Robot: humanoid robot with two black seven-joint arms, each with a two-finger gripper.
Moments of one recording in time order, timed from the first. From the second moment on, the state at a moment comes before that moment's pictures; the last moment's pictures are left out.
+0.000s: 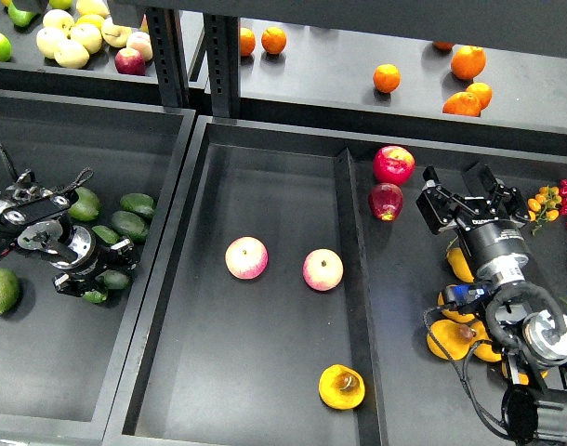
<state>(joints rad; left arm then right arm) -0.89 0.37 0.03 -0.49 0.40 -0.49 0.49 0.27 0.02 1.44 1.15 0.38 0.10 -0.21</state>
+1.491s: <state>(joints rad) -0.39 0.05 -1.40 -1.06 0.04 -0.49 0.49 0.25 -0.03 1.42 1.15 0.38 0.17 -0.21</state>
